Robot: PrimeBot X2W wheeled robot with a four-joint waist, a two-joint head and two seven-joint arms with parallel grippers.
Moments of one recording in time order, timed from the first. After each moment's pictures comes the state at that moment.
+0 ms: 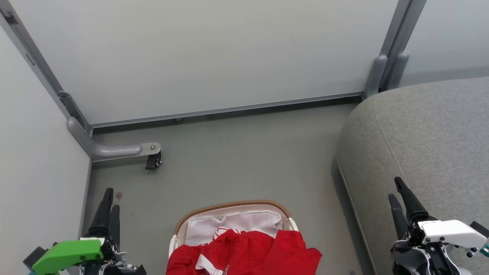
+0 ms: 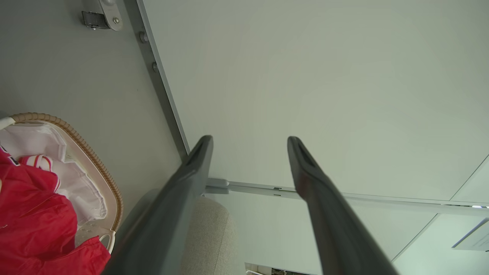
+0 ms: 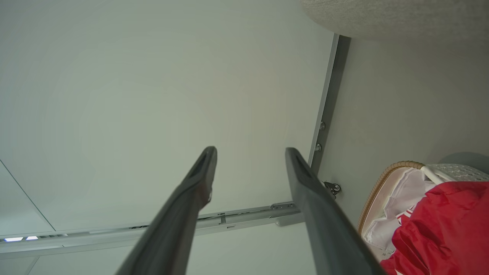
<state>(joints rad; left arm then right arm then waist) -0.06 0.04 0.10 0.29 -1.61 -0.13 0.10 -0.08 -0.03 -0.10 0.29 1.61 0.13 0.10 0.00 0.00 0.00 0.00</state>
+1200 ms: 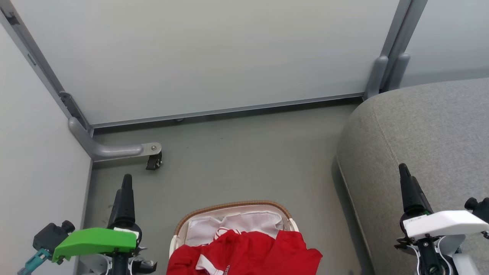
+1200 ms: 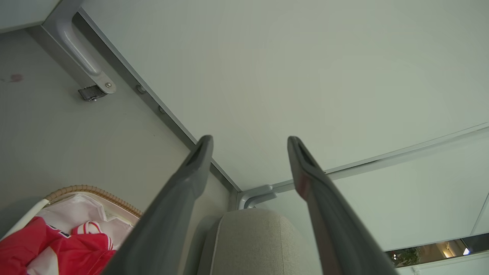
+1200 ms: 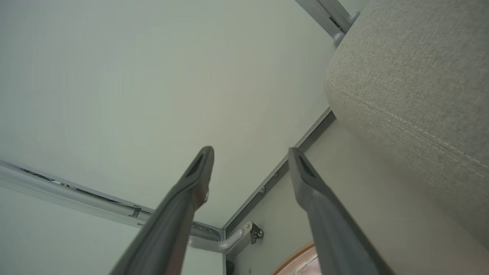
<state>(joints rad) -0.06 0.04 -0.03 0.21 -1.20 -0.12 -0.05 -0.07 -0.04 -0.10 0.18 1.02 0.13 -0.05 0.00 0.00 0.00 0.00</state>
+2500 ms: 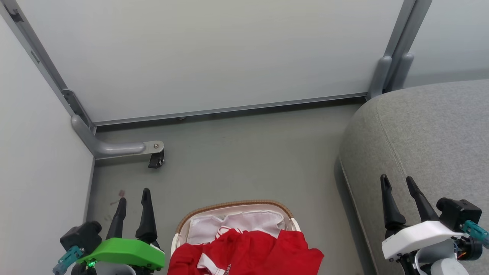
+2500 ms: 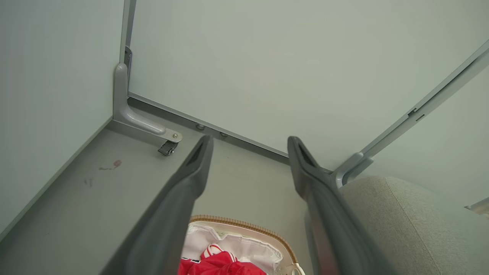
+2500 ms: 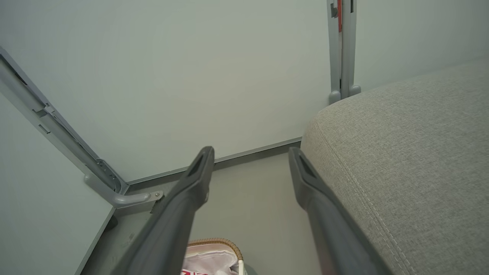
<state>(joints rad) -0.04 0.04 -0.09 0.27 -0.61 -0.08 -0.16 -0.03 -0.04 -0.05 0.17 0.36 0.13 -0.16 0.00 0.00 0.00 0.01</state>
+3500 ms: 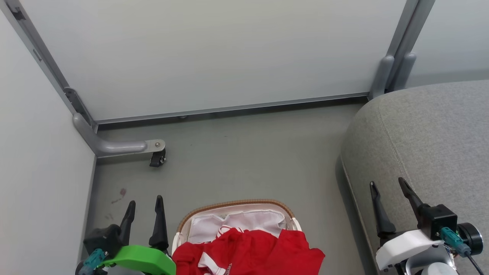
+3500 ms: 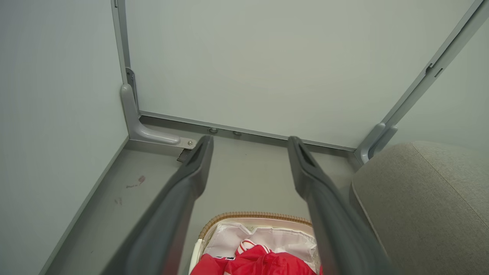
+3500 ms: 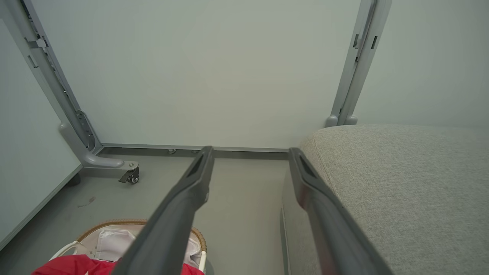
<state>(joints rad) -0.04 0.05 -0.13 0.33 -0.40 -0.08 -0.23 -0.02 -0.05 -0.03 0.18 0.07 0.13 -0.23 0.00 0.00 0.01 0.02</state>
